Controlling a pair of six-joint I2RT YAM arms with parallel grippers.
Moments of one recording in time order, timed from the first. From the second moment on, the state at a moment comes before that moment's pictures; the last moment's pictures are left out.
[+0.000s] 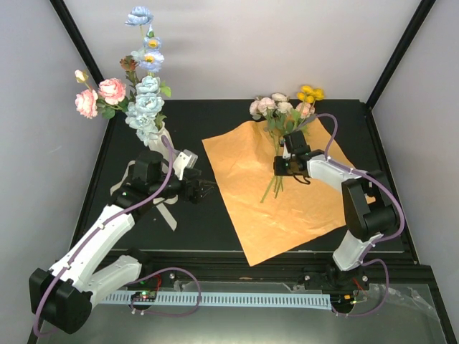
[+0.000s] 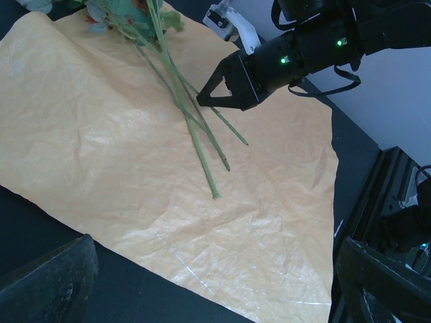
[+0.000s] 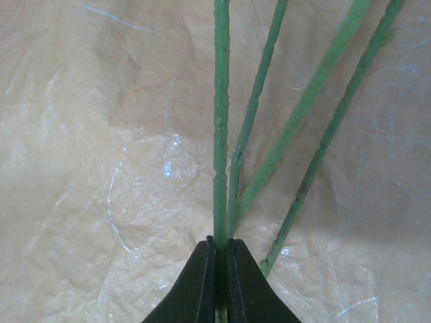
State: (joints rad) left arm -0.39 0.93 0.75 -0.35 0.61 -0.14; right arm 0.36 1.72 1.05 -0.36 -0.08 0.32
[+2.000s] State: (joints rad) left arm -0.39 0.76 0.86 0.07 0.84 -0.60; right arm 0.70 0.89 0.67 0.38 -0.65 0.38
